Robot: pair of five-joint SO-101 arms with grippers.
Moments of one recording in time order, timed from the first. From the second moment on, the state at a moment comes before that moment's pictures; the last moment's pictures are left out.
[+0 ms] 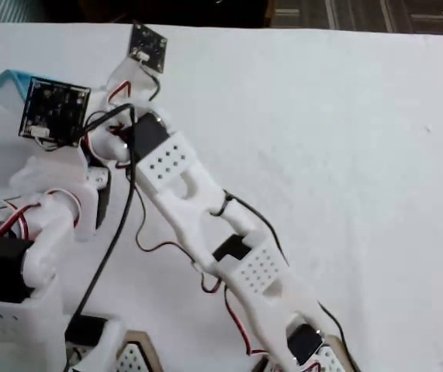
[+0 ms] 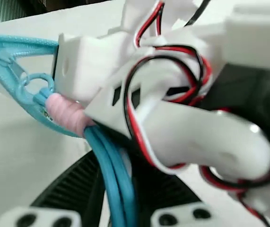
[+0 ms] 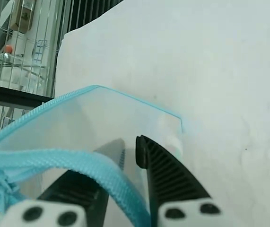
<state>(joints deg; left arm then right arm) -0.5 -50.3 8.5 90.2 -4.8 -49.2 44.1 -72.8 71.8 -54.6</state>
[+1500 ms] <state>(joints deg) -12.7 -44.0 -3.8 82.6 4.3 -47.5 2.7 -52.7 100.4 -26.9</state>
